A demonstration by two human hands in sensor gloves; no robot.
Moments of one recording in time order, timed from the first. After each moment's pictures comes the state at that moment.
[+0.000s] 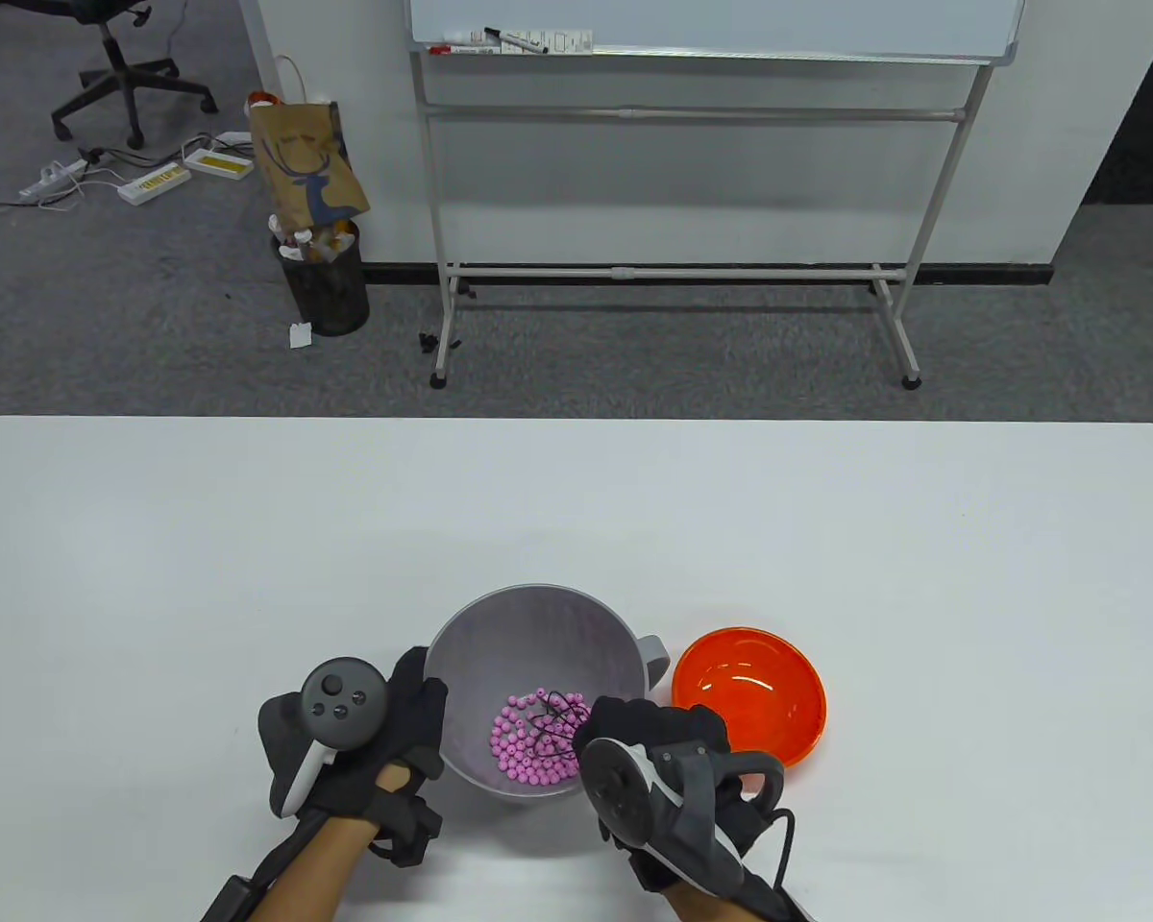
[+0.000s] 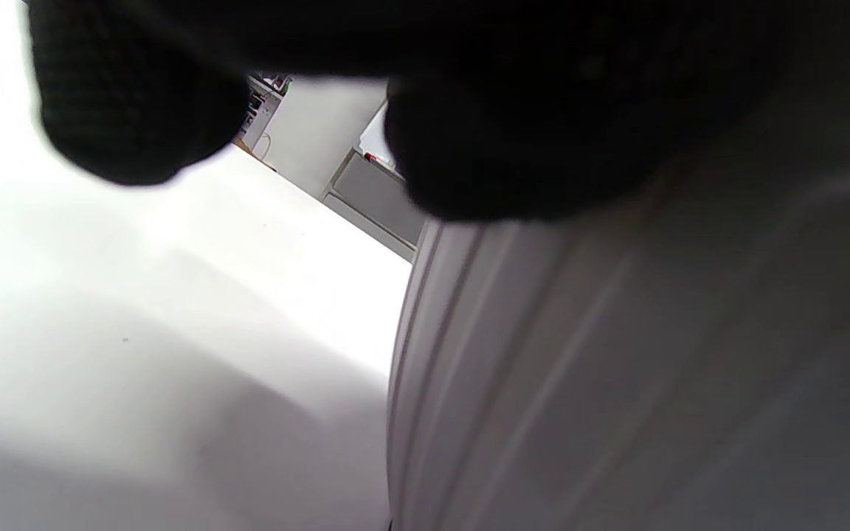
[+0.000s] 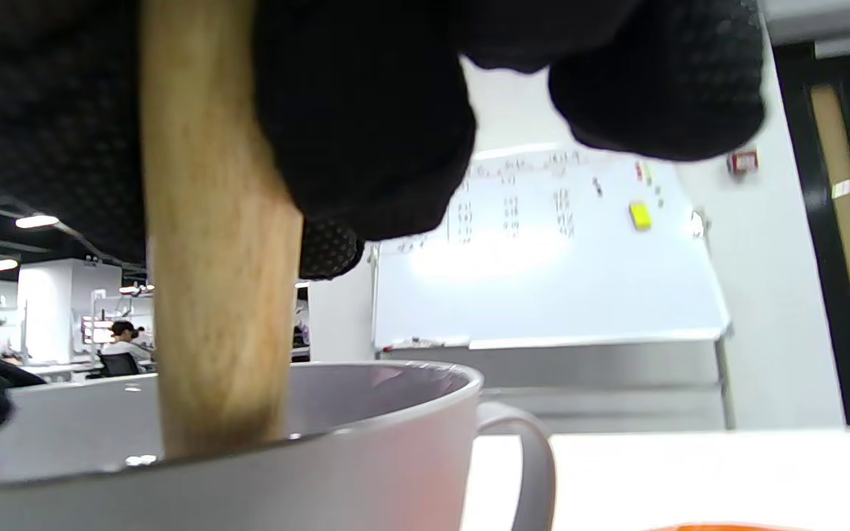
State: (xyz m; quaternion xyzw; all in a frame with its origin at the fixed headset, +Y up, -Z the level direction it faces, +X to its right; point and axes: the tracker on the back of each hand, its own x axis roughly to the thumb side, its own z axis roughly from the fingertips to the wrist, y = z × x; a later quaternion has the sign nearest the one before) left_hand -0.228 -0.707 -0.328 0.03 0.00 0.29 0.96; right_hand 0.041 -0.623 -0.258 0.06 -0.20 0.97 0.11
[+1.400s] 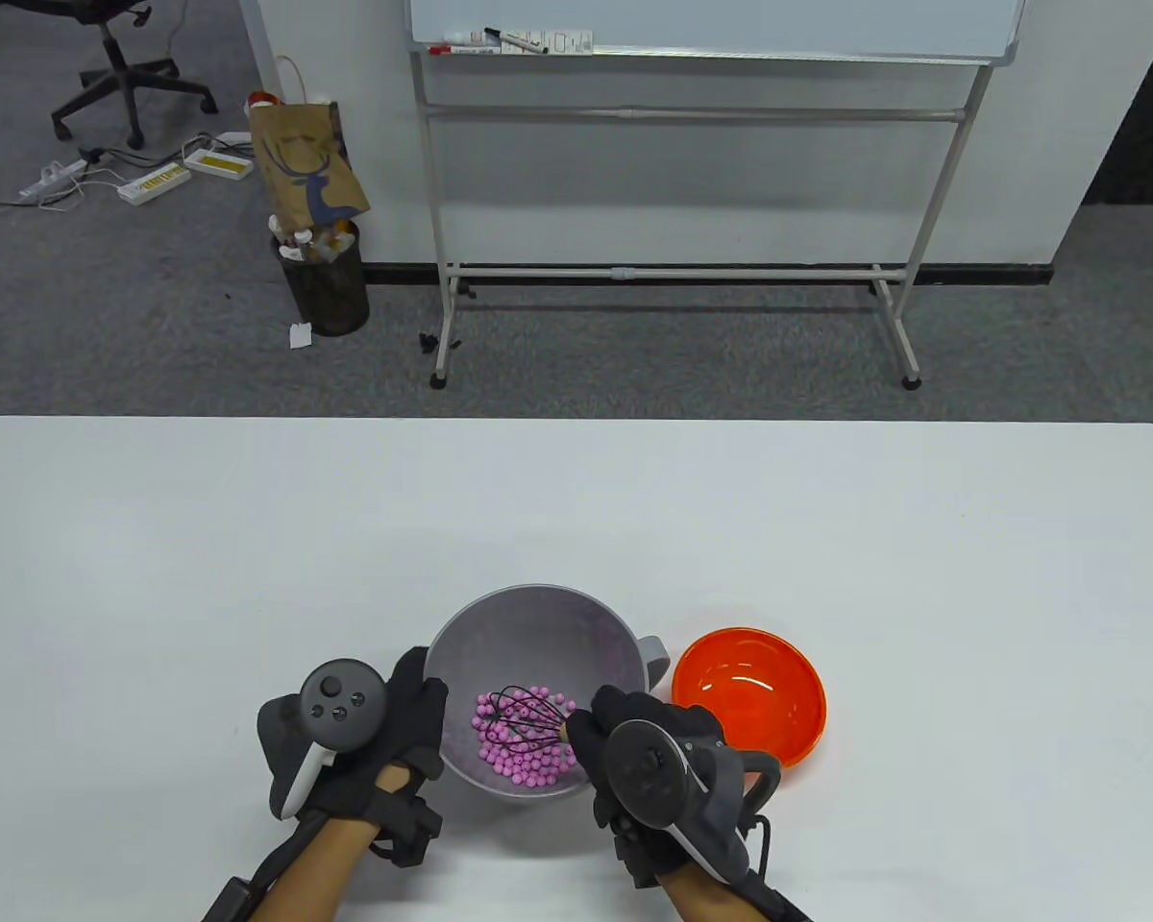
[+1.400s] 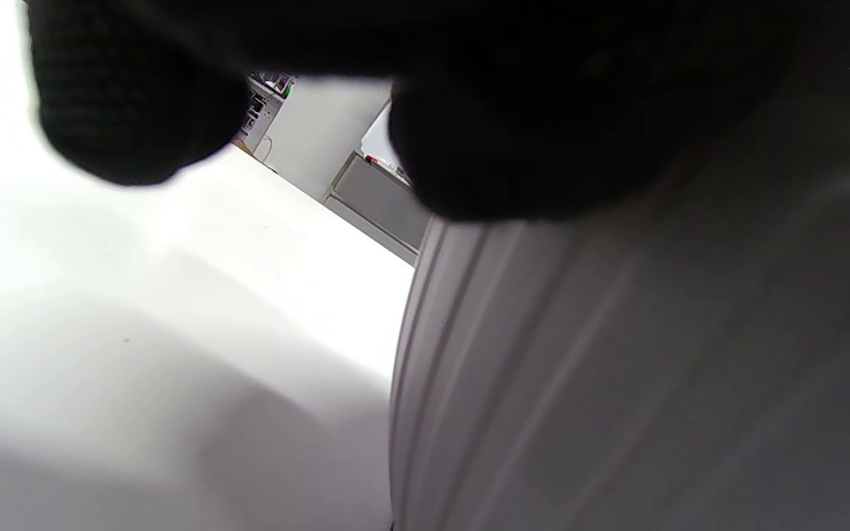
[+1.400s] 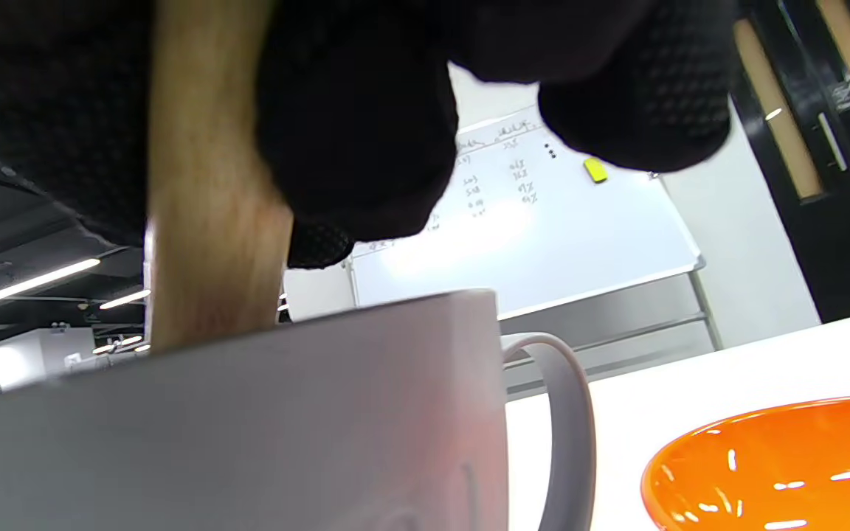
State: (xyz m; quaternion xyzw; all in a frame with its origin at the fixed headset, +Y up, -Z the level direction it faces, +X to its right) left_hand -0.229 -0.708 -0.328 0.03 0.00 0.29 0.96; right_hand 0.049 -0.647 -0.273 0.02 -0.21 0.96 0.17
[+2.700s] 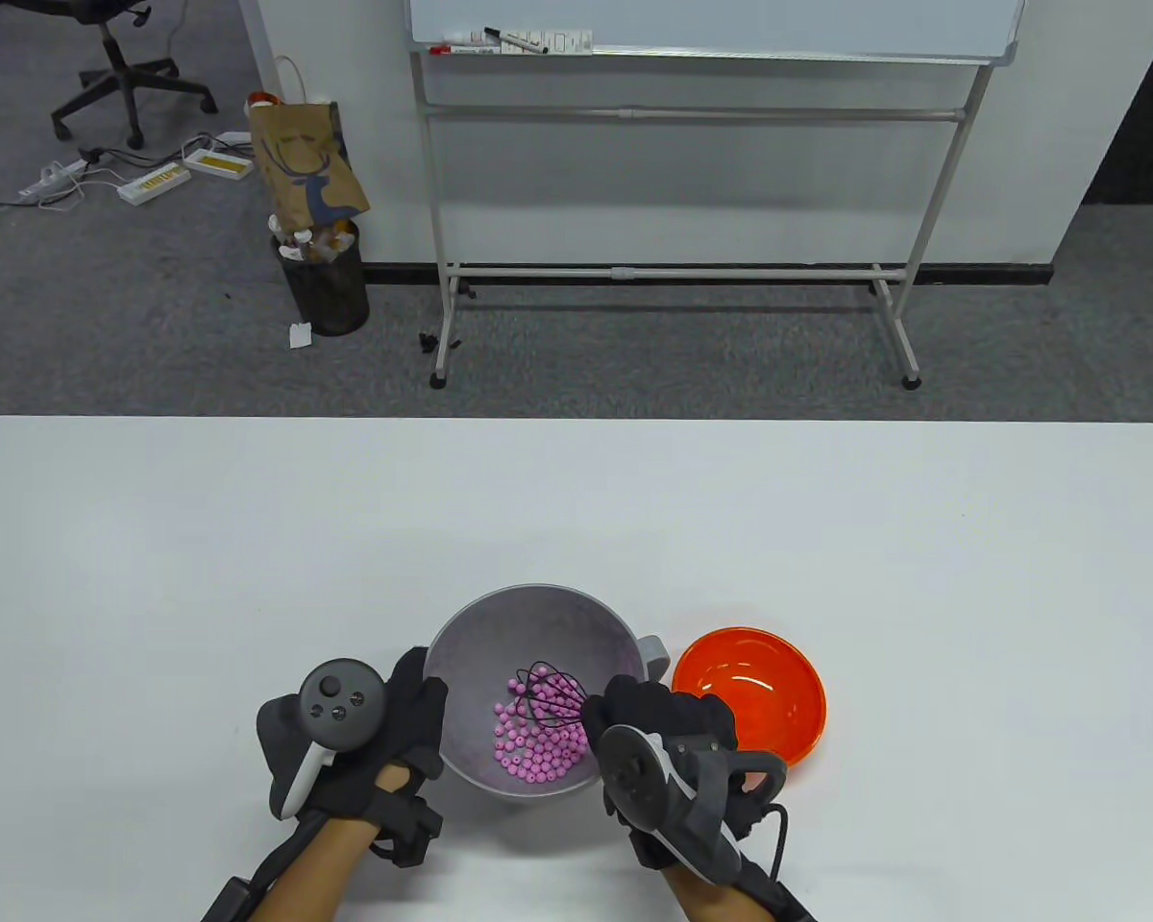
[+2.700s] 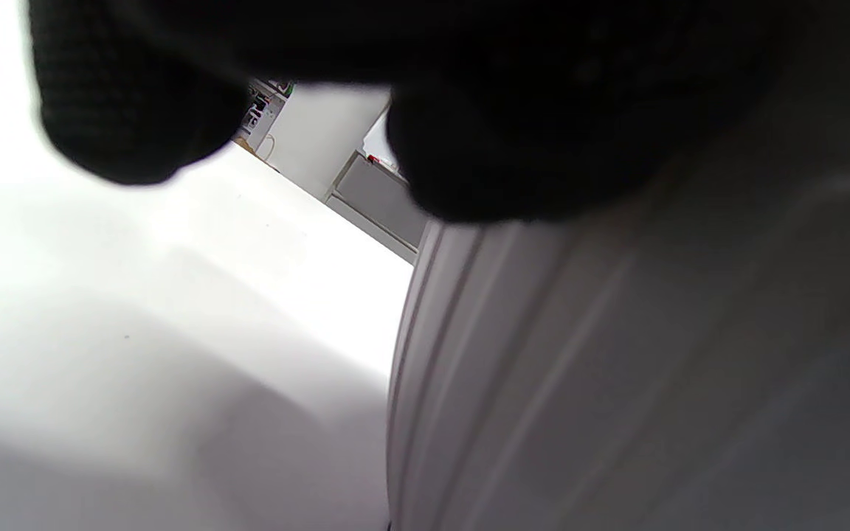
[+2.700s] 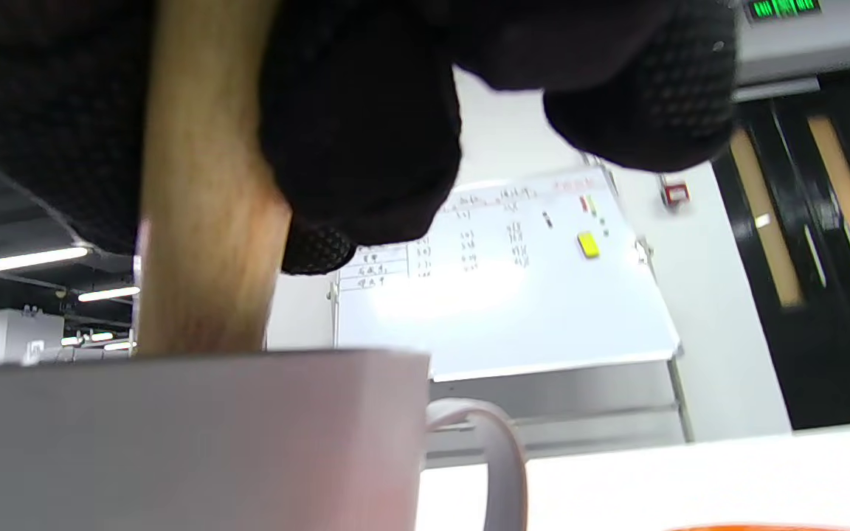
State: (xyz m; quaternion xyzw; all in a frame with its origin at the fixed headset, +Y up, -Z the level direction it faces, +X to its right) left_hand -0.229 -0.709 -0.328 0.03 0.00 0.29 0.96; right_hand 0.046 -0.641 -0.269 0.01 -0.27 0.96 0.08
